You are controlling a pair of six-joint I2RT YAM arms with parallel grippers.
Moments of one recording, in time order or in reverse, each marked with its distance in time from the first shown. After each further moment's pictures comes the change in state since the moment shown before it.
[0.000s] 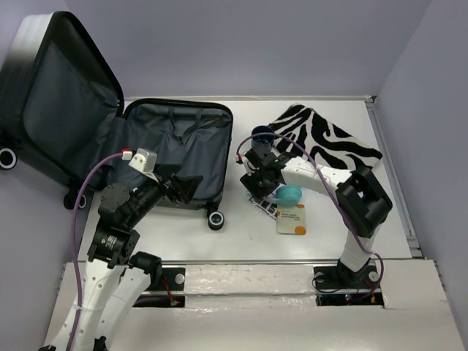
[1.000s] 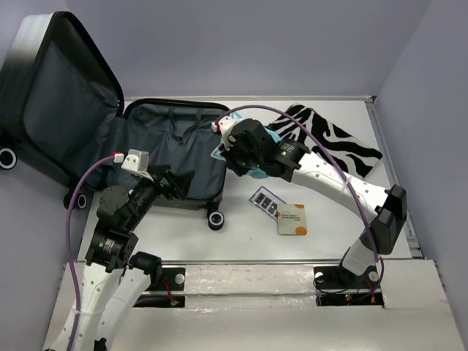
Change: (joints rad) left arm 0.001 -0.023 0.003 -0.043 -0.133 -0.003; right arm 0.182 -0.129 0.312 -0.058 0.139 -0.009
